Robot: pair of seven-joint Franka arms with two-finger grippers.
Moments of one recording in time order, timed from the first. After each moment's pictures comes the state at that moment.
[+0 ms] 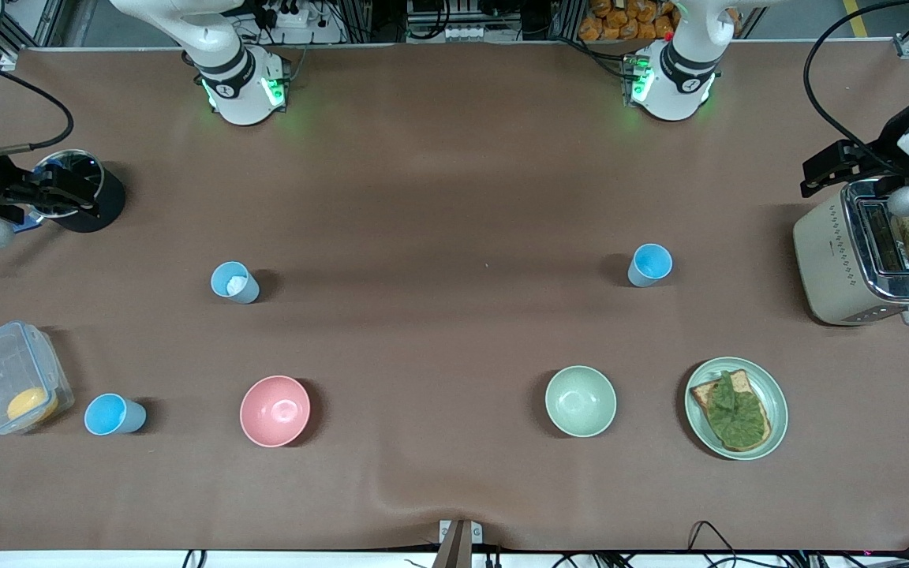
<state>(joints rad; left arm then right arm) 0.01 0.00 -0.08 -1.54 0.01 1.47 -0.06 0.09 0.16 -0.03 -1.30 -0.03 1.34 -0.05</state>
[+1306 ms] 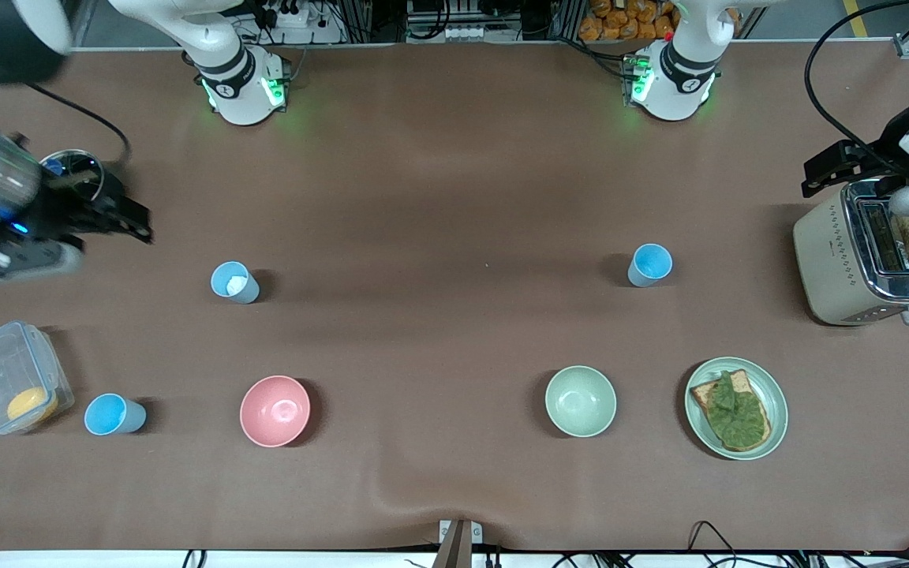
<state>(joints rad) 0.01 0.00 -0.07 -1.54 0.01 1.47 -0.06 0.15 0.18 -0.02 -1.47 0.03 1.57 -0.01</state>
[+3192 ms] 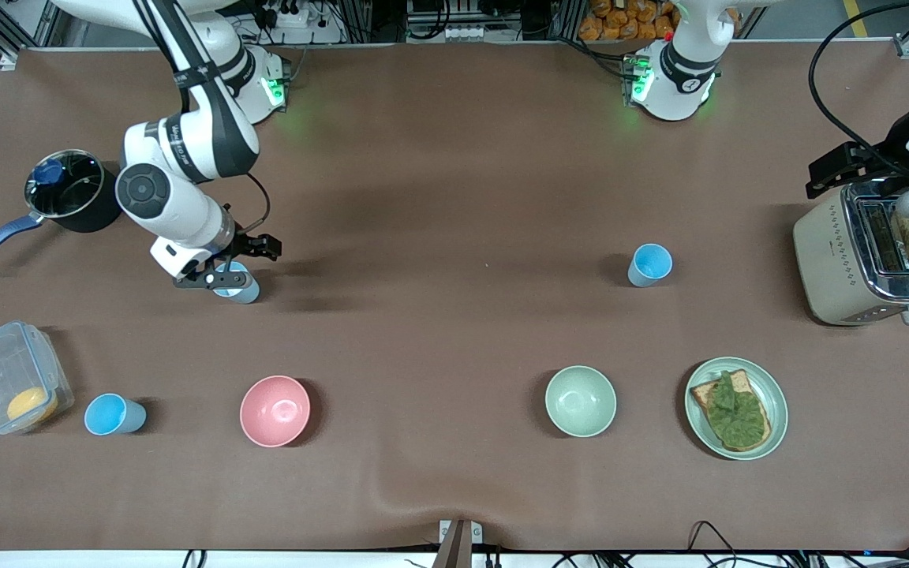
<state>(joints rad) 0.01 0.00 -0.07 -1.54 0.01 1.47 -0.06 0.27 0.13 -0.02 -2.26 0.03 2.25 0.21</state>
